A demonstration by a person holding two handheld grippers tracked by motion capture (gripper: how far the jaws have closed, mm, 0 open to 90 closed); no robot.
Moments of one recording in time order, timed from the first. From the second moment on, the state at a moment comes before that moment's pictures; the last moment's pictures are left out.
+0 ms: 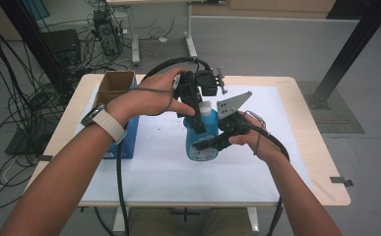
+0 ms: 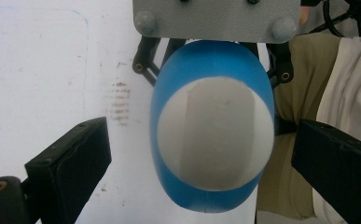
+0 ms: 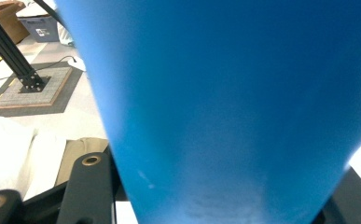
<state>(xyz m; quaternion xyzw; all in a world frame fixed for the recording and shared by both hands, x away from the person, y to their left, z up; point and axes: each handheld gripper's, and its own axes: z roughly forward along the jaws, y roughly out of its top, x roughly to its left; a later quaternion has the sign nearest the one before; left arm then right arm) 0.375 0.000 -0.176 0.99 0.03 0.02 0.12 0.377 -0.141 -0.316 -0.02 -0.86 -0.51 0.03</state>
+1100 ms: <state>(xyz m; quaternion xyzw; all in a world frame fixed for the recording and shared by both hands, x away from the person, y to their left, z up) 0.374 0.003 -0.177 0.99 0.03 0.02 0.12 0.378 -0.141 -0.316 -0.03 -0.86 -0.51 0.03</state>
